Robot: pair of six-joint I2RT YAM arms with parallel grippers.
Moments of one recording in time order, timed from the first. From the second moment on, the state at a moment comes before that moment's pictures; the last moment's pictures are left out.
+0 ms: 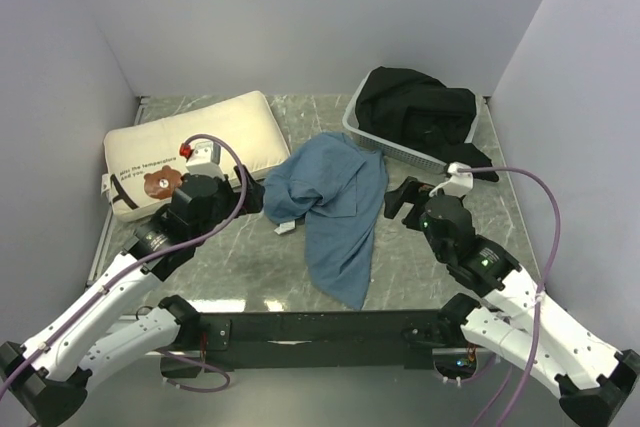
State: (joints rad) left arm -0.64 0.80 0.82 -0.44 -0.34 -0.58; right arm 0.68 0.64 0.67 -0.42 0.50 0.66
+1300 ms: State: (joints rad) left arm -0.64 1.56 0.84 -0.04 -0.20 -0.76; right arm 0.72 1.12 0.46 -0.05 0.18 0.81
